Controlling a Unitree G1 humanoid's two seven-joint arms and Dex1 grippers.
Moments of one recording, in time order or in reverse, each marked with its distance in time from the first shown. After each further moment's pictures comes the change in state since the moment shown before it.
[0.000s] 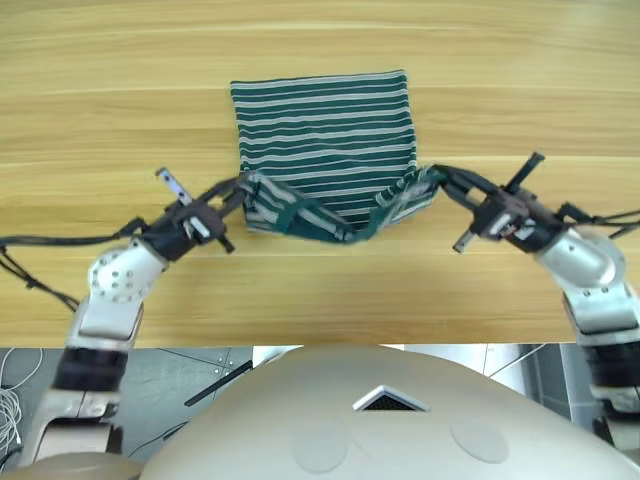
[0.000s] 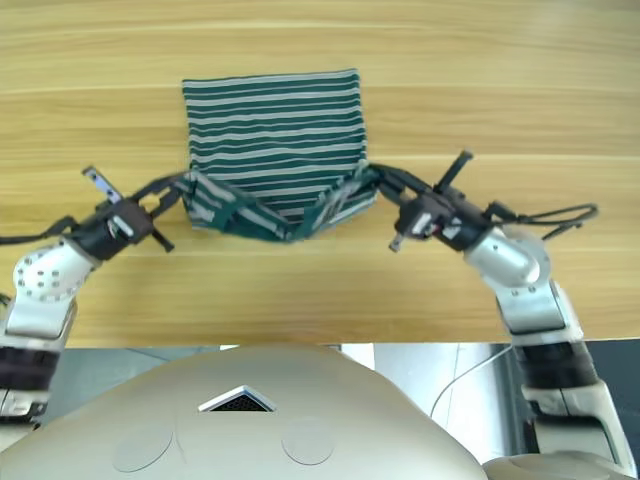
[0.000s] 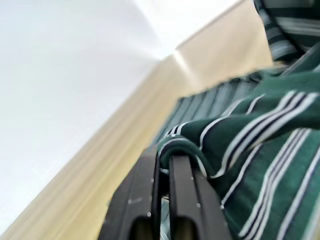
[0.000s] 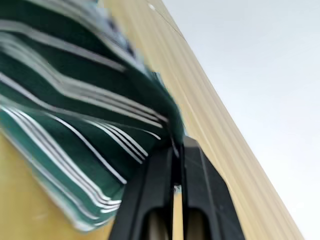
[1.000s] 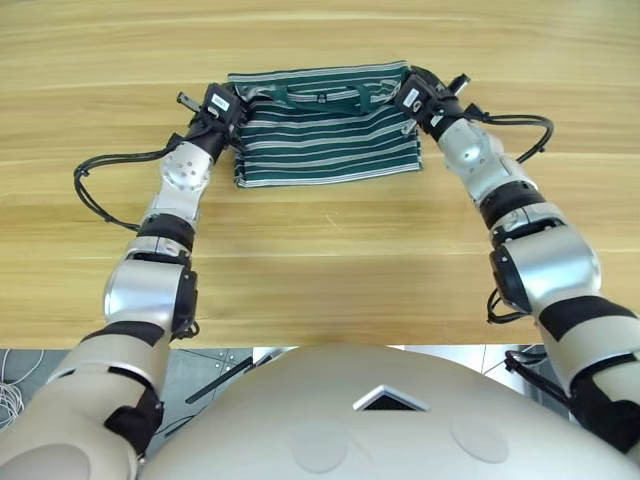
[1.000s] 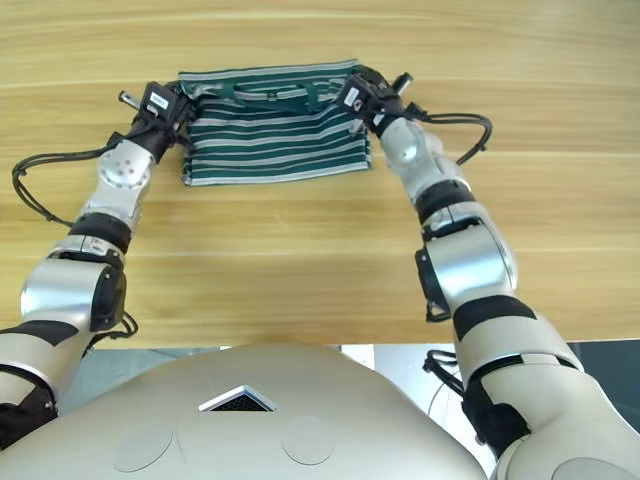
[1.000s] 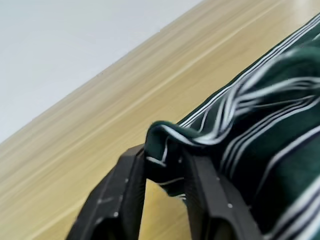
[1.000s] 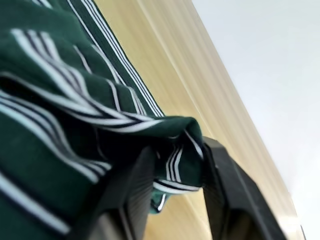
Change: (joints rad) left arm -0.725 -0.299 -0.014 1.203 0.221 -0.019 0.371; right arm -0.851 0.442 0.209 1.358 -0.397 -0.014 -0.525
